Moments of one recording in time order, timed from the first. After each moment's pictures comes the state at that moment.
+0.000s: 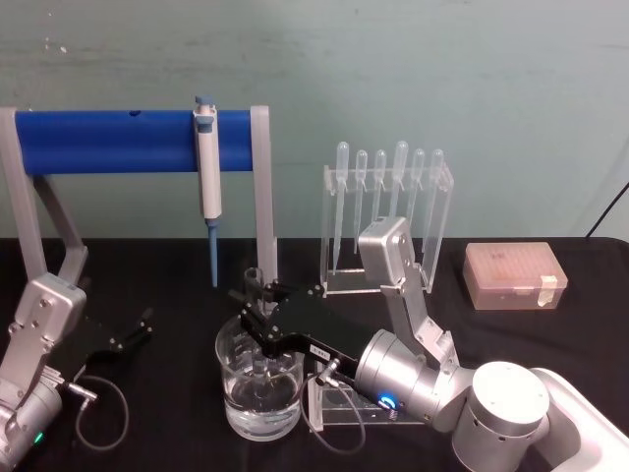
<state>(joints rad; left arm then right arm) -0.20 0.60 0.45 -1.41 -0.25 -0.12 0.03 0.39 0.23 -0.56 -1.37 0.39 -0.02 0.49</state>
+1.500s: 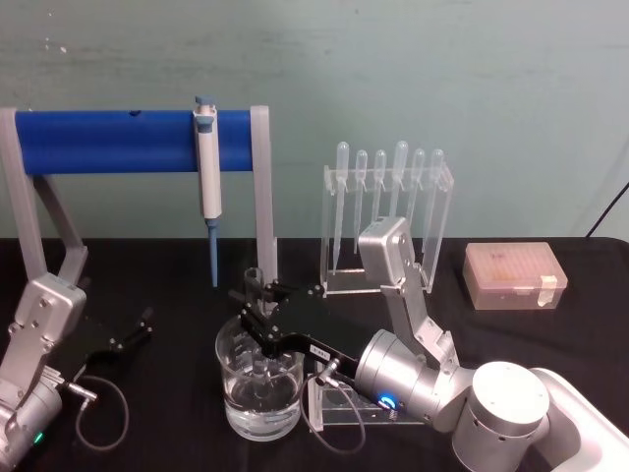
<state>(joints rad) -0.20 0.60 0.45 -1.41 -0.25 -0.12 0.03 0.39 0.23 -0.56 -1.37 0.39 -0.02 0.49</state>
